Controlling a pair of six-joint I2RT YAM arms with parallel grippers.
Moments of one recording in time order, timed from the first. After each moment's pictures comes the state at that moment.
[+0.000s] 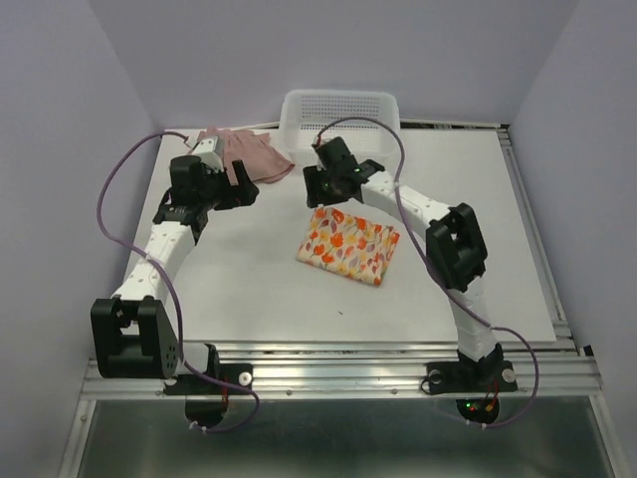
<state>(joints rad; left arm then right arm) -0.05 1.34 1.01 -0.17 0.31 -0.23 0.60 2.15 1.90 -0.55 -0.03 0.33</state>
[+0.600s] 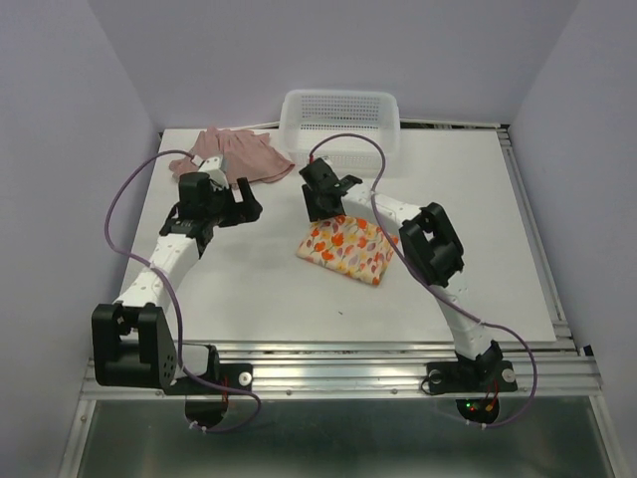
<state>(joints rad) -0.07 1.29 0.89 -0.17 0.24 -0.28 0.70 2.34 1.94 -0.56 0.31 0.36</state>
